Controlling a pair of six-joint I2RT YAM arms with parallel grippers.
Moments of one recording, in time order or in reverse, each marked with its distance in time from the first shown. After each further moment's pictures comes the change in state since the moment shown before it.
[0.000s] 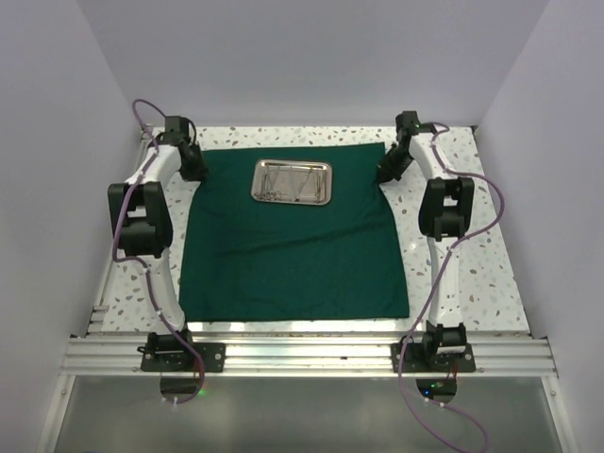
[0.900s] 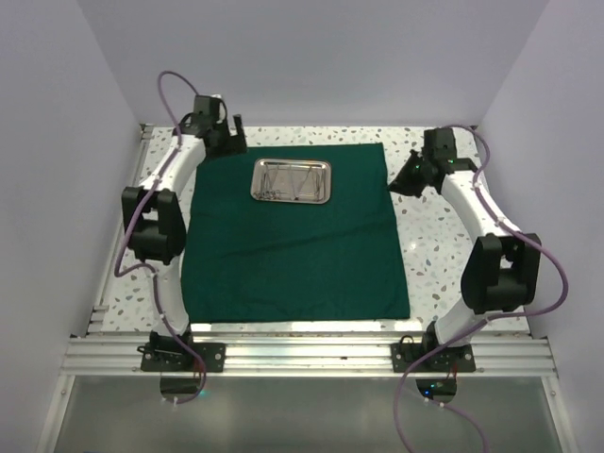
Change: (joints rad) left arm -0.155 -0.072 0.129 -0.014 -0.069 -0.036; right arm -0.006 -0.908 -0.946 0.410 -0.050 -0.104
